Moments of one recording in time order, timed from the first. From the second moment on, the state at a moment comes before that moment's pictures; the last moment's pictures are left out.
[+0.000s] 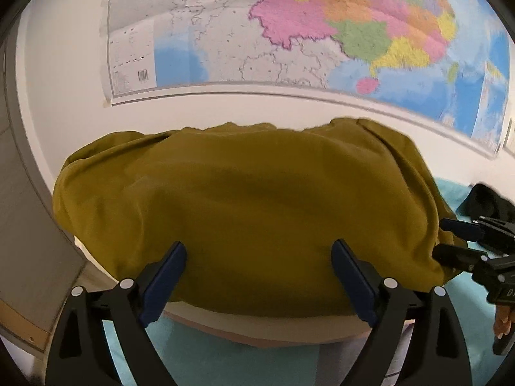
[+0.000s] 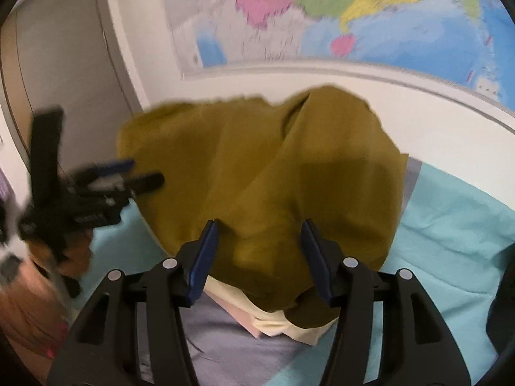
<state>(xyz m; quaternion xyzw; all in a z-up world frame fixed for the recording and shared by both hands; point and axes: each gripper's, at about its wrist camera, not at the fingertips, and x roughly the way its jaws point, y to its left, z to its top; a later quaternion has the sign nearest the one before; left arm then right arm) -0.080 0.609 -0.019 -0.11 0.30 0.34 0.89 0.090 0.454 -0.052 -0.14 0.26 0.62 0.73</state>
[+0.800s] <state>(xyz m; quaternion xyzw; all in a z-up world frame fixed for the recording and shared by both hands) -0.066 0.569 -0.026 -0.12 0.27 0.36 0.88 0.071 0.429 -0.049 -0.14 0.23 0.62 0.74</state>
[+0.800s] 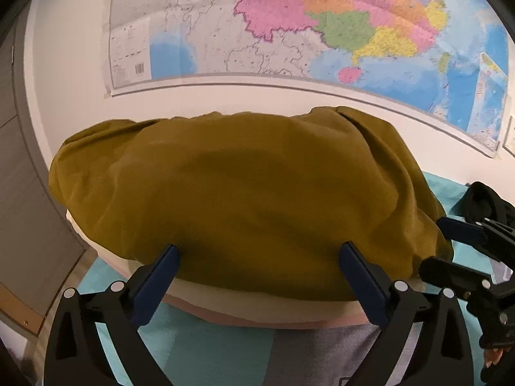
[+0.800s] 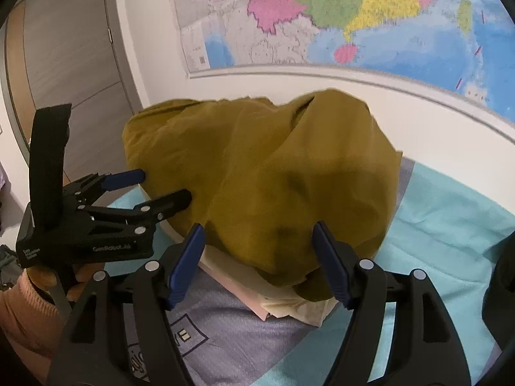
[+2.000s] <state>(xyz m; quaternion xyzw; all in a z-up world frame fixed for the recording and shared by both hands) -0.122 0.478 -0.031 -0.14 0.24 0.43 0.86 0.030 0.349 -0.048 -0.11 0.20 0.63 0.75</state>
